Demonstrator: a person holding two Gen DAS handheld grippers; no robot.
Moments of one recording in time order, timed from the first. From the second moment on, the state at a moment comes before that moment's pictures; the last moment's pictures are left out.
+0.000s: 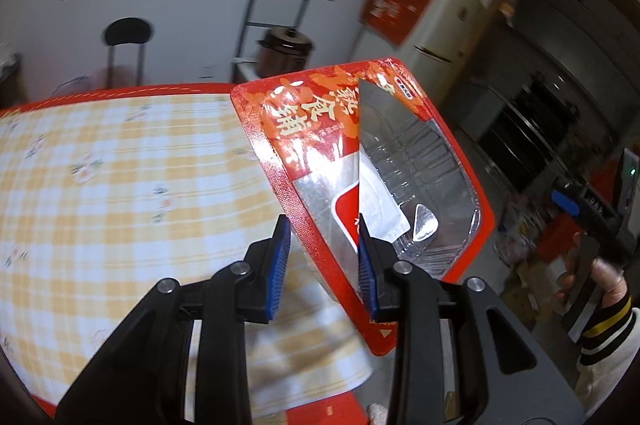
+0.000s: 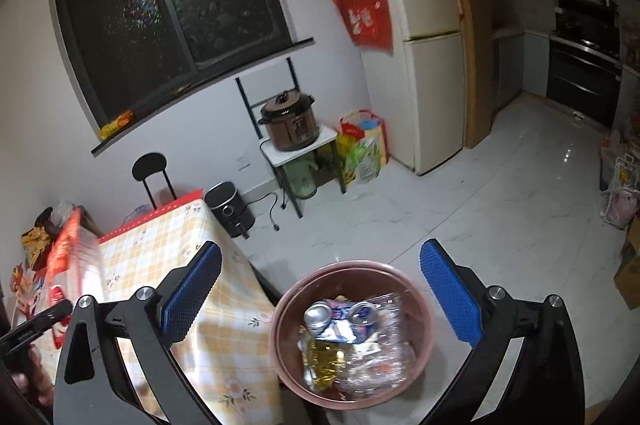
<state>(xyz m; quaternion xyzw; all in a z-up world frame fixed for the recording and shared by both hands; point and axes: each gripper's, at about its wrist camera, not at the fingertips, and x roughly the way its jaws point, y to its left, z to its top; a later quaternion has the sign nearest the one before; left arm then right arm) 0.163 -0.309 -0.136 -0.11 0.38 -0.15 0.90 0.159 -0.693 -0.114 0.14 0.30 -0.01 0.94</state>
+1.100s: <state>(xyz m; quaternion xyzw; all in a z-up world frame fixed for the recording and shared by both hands) 0.247 -0.538 -0.218 0.02 0.46 -0.31 0.83 0.050 -0.828 -0.139 0.19 0.30 -0.16 0.92</state>
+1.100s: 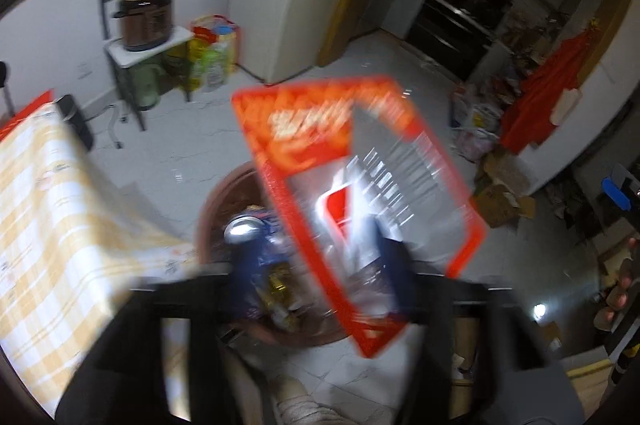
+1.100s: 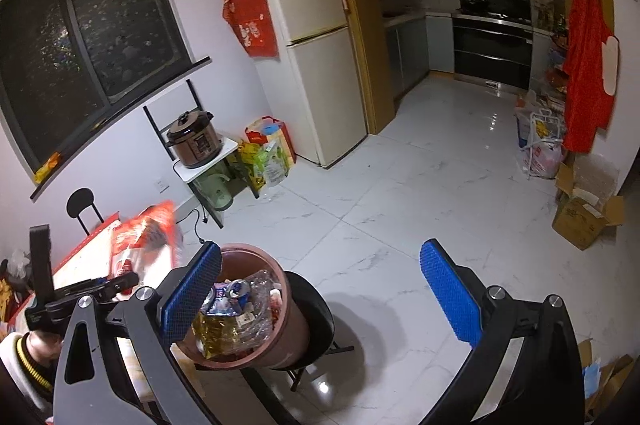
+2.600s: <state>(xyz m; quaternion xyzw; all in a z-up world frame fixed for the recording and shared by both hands) 0.065 -0.239 -0.019 0.03 0.26 -0.23 0.94 0.006 -0.548 -0.031 0.08 0.27 -0.08 0.96</state>
